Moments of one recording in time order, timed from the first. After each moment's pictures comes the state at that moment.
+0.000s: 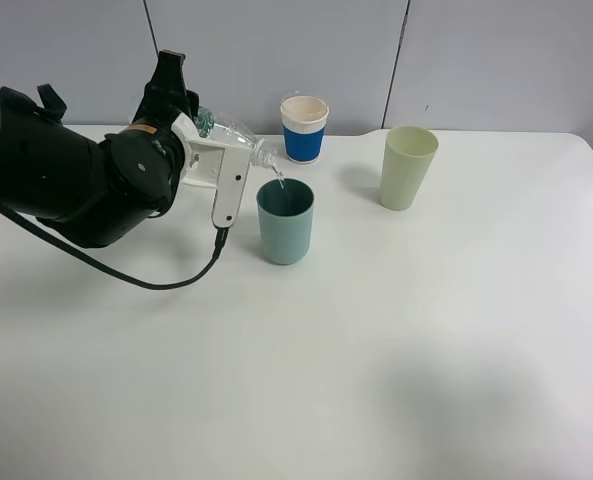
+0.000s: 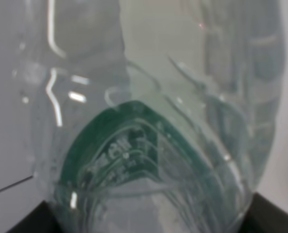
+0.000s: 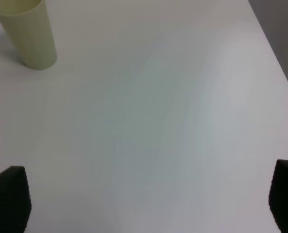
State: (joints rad) left arm -0.72 1.81 -0.82 -1.11 -0.95 2.45; right arm -0.05 0.00 -0.50 -0.02 1.05 -0.03
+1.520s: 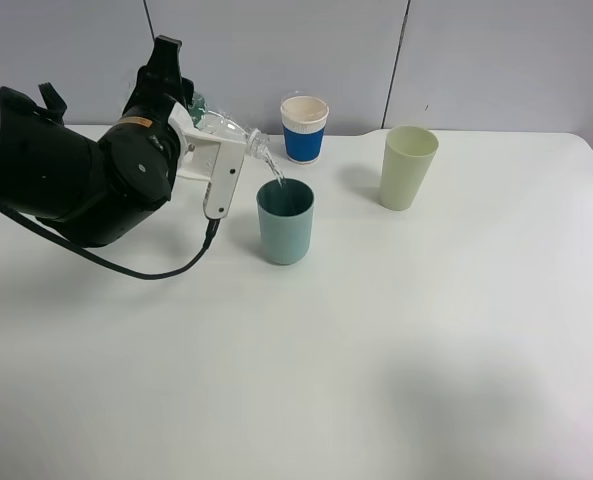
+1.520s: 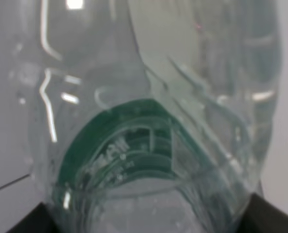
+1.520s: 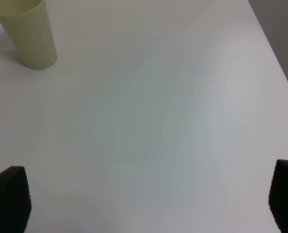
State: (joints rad) left arm -0.72 1.81 -0.82 -1.08 -1.05 2.50; right arm -0.05 0.00 -0.50 -0.02 1.05 -0.03
